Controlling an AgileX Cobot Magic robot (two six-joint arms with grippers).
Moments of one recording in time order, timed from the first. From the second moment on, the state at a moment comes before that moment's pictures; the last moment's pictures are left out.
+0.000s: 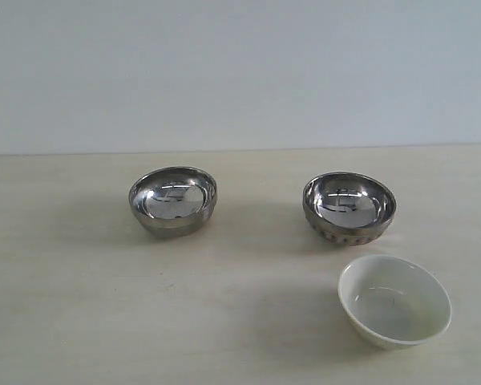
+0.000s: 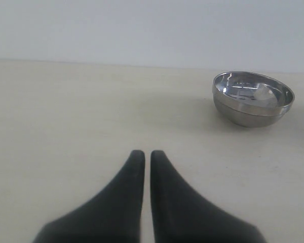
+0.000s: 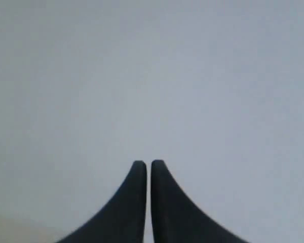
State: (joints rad) left arm 0.01 0.00 0.00 -0.09 0.31 0.04; right arm 0.10 0.00 0.00 -0.06 -0.32 -0.23
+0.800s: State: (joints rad) left arm 0.01 0.00 0.00 -0.09 0.31 0.04; right arm 0.10 0.24 -0.57 -0.19 -0.08 0.35
